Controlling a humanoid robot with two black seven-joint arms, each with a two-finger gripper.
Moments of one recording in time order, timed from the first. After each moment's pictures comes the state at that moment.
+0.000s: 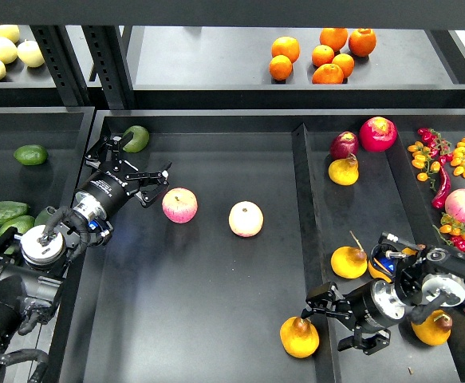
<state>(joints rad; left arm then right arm) -0.49 0.00 -1.44 -0.60 -0.01 -0.49 0.40 0.73 -0.41 0.13 1.00 -0.43 0.58 -0.49</state>
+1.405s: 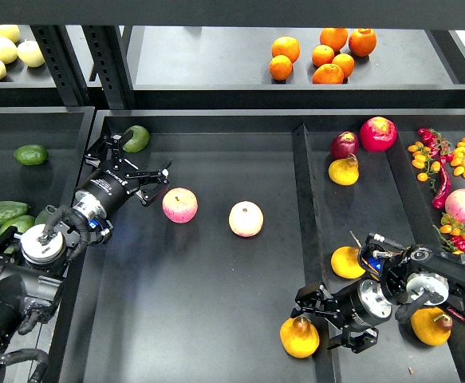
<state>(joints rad) -0.48 0.00 -1.44 -0.61 -0.01 -0.49 0.40 0.72 -0.32 0.13 0.89 -0.45 0.58 -0.49</state>
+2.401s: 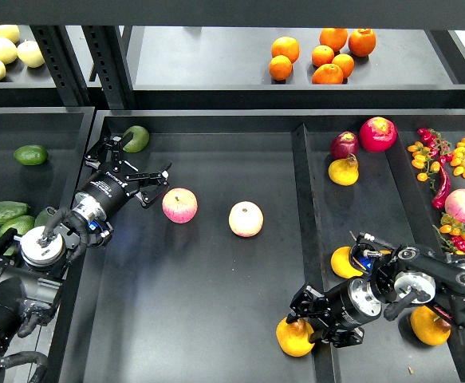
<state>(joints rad) -0.47 0.00 -1.44 -0.61 -0.01 -0.49 0.40 0.72 -0.29 0.14 0.88 -0.45 0.58 -0.49</state>
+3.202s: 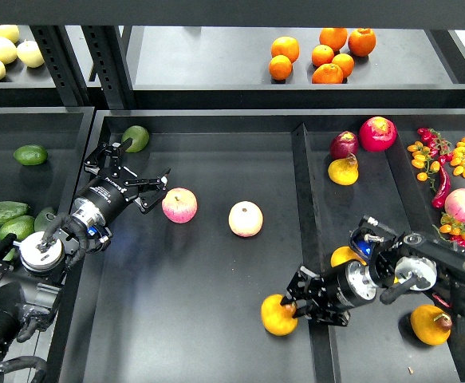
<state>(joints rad) -0.46 0.00 -1.44 -0.61 0.00 -0.49 0.40 0.82 -0.34 0.25 0.89 -0.32 0.58 -0.49</state>
